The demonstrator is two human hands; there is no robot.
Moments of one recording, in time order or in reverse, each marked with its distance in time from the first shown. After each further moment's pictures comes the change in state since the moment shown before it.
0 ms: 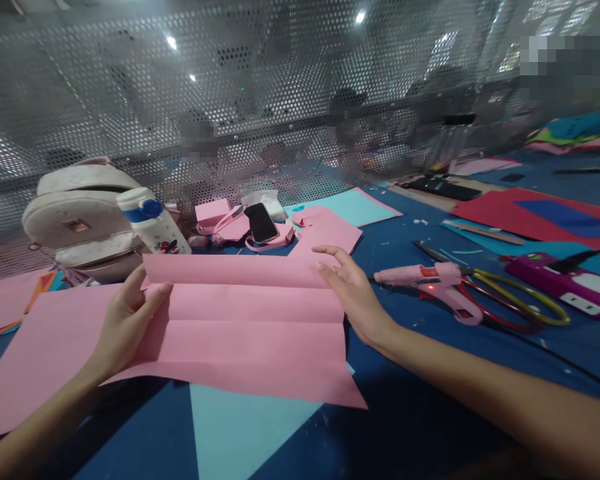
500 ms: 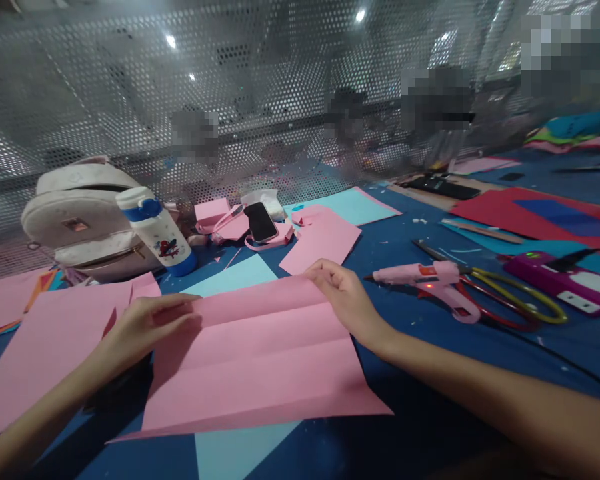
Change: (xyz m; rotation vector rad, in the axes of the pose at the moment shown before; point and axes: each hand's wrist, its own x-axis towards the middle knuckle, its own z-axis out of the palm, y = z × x) left_hand 0.000 0.005 -0.006 0.443 -0.455 0.173; right_hand -0.004 -0.007 0.002 -0.151 -0.067 -0.105
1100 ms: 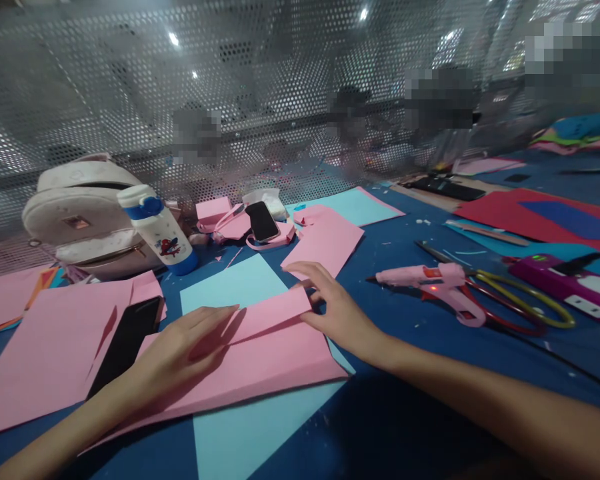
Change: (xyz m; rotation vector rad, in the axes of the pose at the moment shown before) left_hand -0.013 0.020 0.042 0.222 -0.142 0.323; right_hand -0.006 0.010 0.007 -0.029 -0.253 -0.163
